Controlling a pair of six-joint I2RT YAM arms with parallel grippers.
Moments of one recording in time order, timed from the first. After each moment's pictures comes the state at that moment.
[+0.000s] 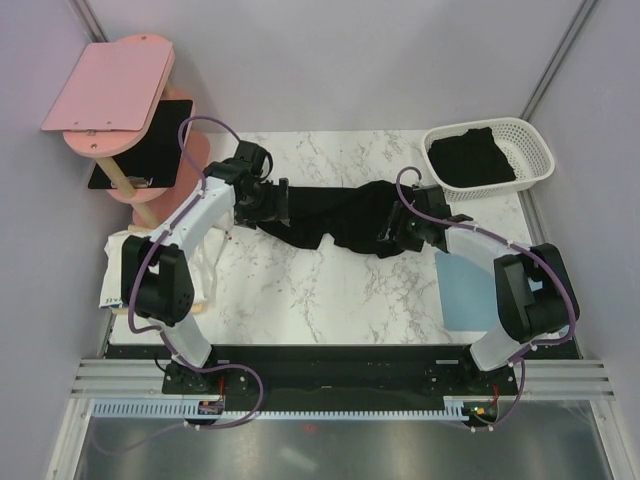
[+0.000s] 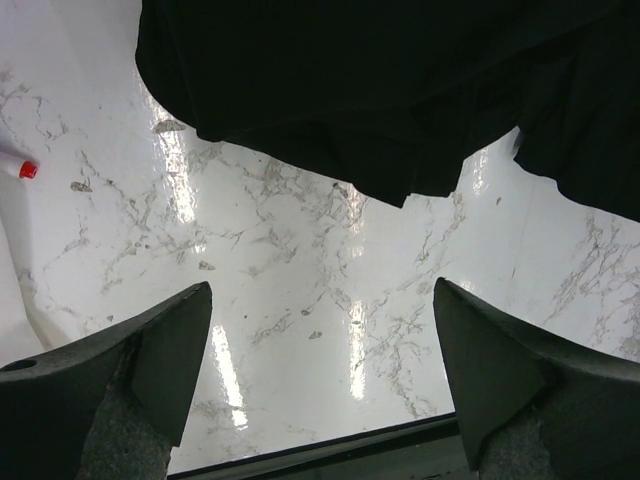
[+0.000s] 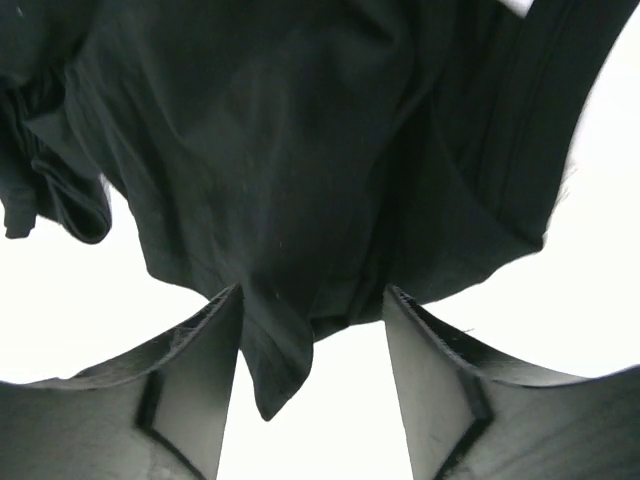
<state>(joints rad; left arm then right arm) -0.31 1.72 1.46 -0.87 0.08 -0.33 0.29 1.61 0.91 -0.18 -0.19 0.60</state>
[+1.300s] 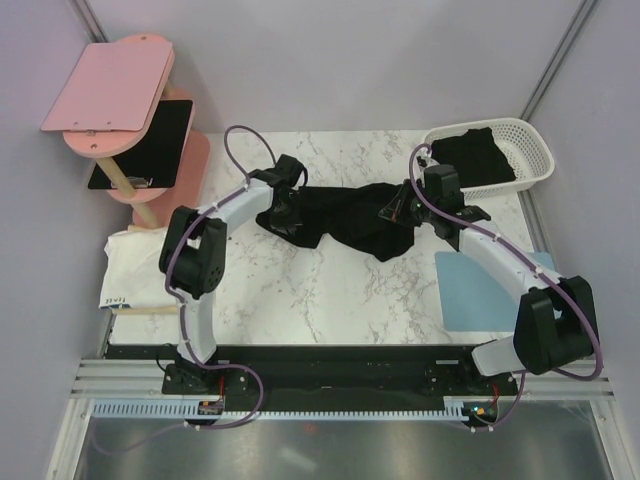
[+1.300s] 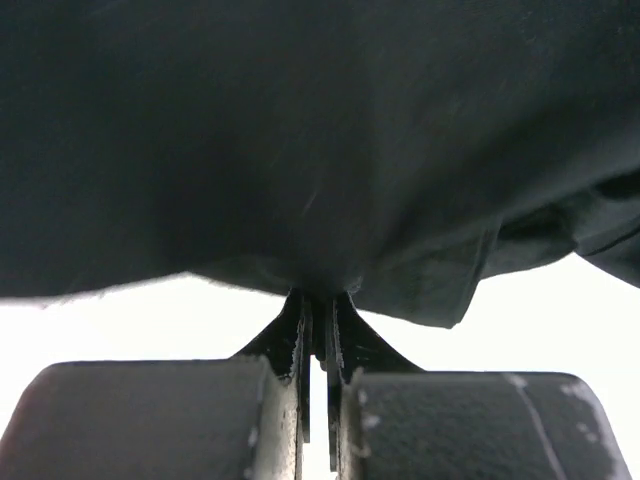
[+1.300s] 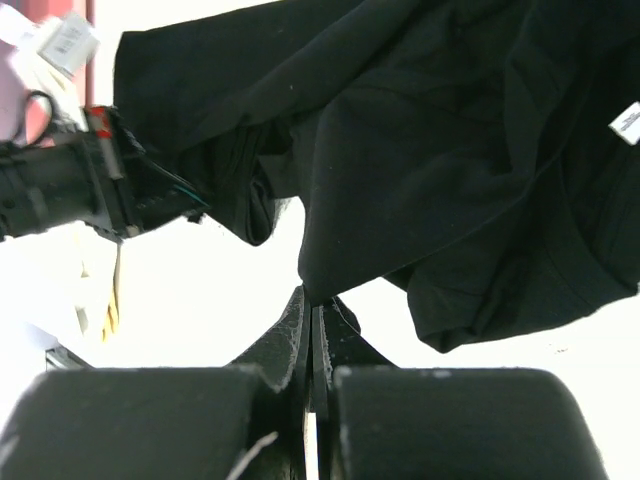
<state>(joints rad) -0.43 2.02 1.53 -0.73 -0.03 -0.42 0.31 1.43 1.01 -0.19 -0.26 0.63</state>
